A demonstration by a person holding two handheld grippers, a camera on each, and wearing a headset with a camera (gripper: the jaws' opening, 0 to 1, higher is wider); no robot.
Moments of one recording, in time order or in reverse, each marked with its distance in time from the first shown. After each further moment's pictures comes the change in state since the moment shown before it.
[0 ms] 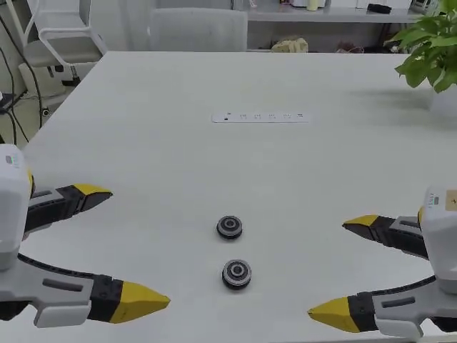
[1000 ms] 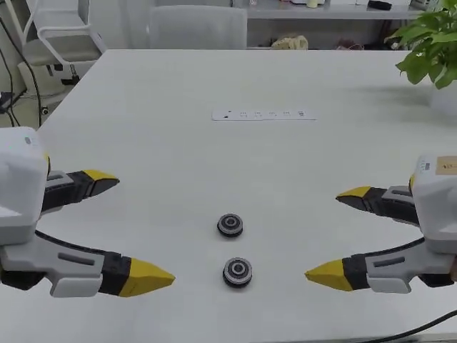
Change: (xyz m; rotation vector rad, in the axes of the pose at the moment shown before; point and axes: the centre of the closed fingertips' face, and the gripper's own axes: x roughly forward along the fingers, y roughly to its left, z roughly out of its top) left arm 0.014 0.019 0.004 0.021 0.011 -0.003; right arm 0.012 -0.032 0.019 -0.070 -0.026 -0.010
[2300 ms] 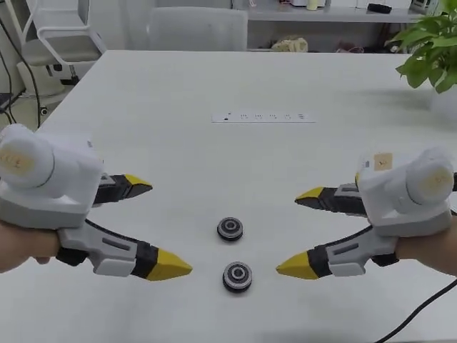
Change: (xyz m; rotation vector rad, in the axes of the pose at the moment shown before) left arm 0.049 0.010 -0.008 0.045 0.040 -0.096; right arm 0.052 0.002 0.003 -0.061 -0.002 0.156
